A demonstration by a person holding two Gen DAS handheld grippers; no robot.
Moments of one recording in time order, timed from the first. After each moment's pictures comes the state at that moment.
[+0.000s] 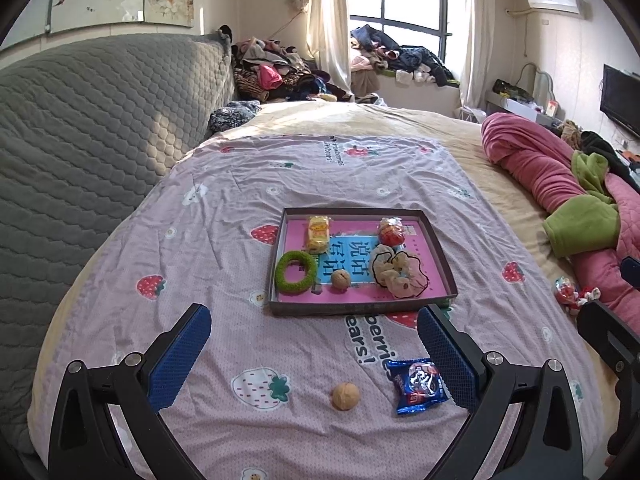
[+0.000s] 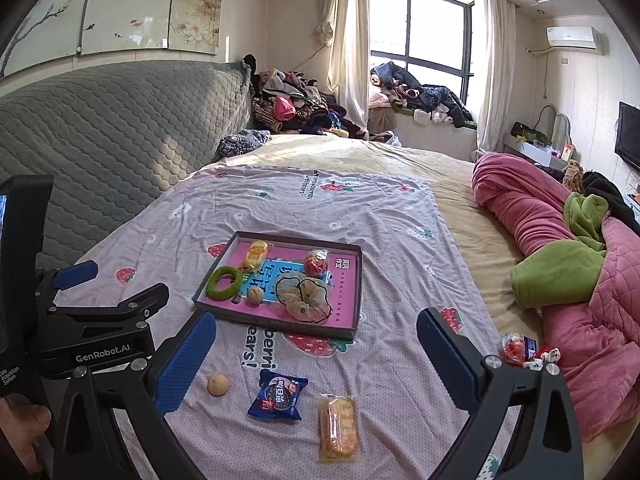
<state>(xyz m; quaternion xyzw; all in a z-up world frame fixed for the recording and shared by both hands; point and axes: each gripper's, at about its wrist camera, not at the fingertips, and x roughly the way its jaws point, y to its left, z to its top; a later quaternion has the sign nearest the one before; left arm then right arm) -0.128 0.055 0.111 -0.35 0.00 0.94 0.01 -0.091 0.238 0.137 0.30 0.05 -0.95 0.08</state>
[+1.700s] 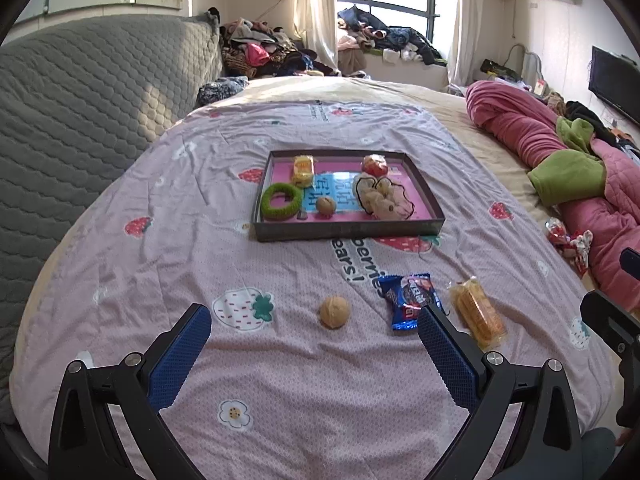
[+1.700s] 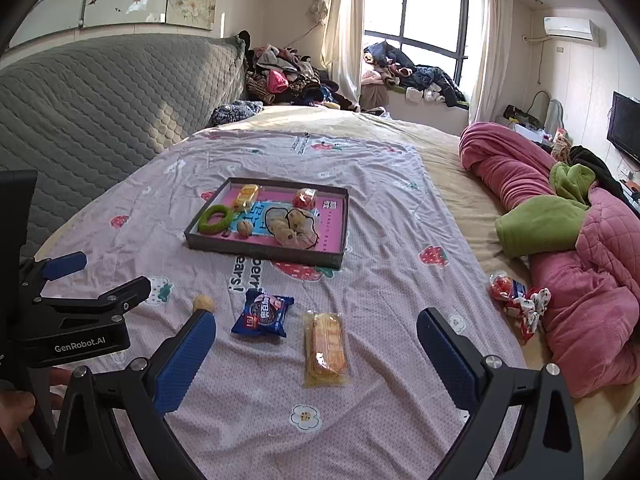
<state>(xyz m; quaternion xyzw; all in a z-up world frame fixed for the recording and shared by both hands) -0.061 0.057 0.039 -0.38 0.01 0.92 0.03 -0.030 0.260 0.075 0.34 0.06 -0.94 0.06</state>
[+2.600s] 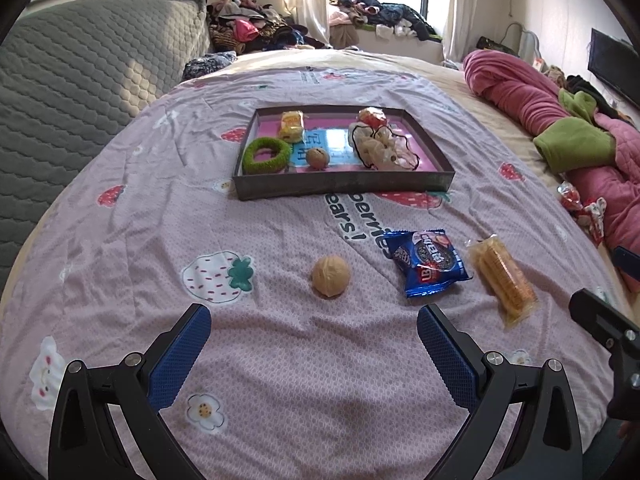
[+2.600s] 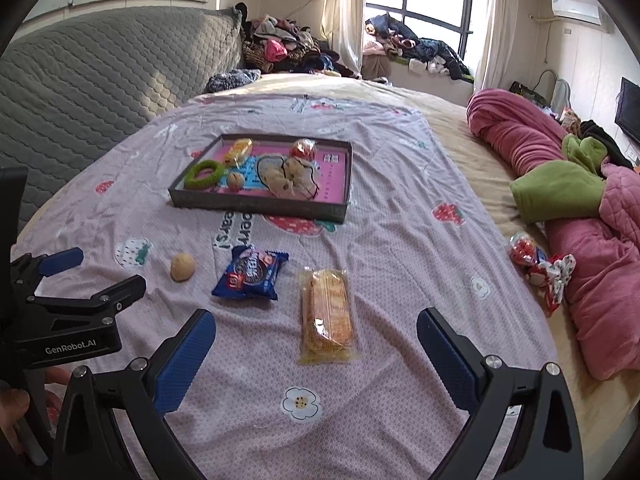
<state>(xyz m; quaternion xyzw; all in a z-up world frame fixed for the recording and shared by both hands) -0.082 0.068 -0.028 -0.42 0.02 0.91 0.04 -0.054 0.264 0.005 0.40 0.06 -0.91 0.06</state>
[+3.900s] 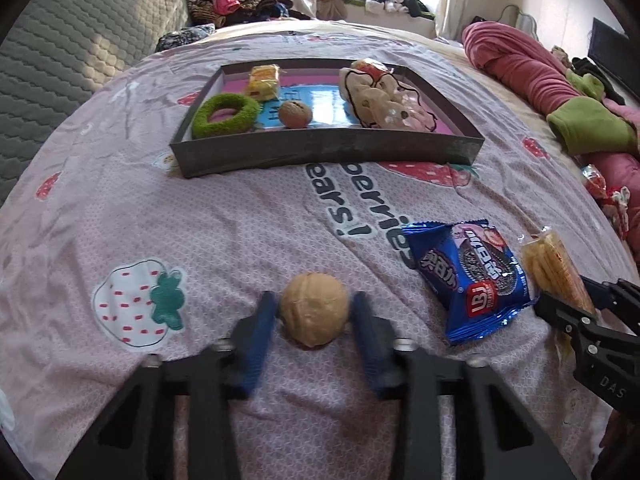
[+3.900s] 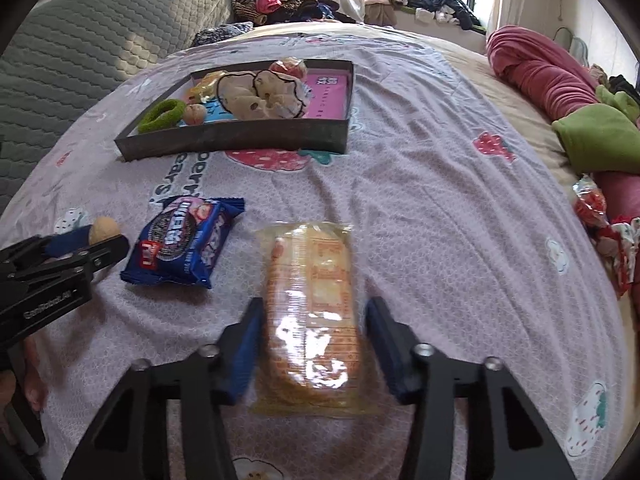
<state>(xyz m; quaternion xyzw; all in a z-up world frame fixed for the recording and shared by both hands) -0.156 0.084 -0.100 -0.45 0.01 0.89 0.07 -0.128 0.280 -0.091 0.47 0.03 -0.88 0.08</state>
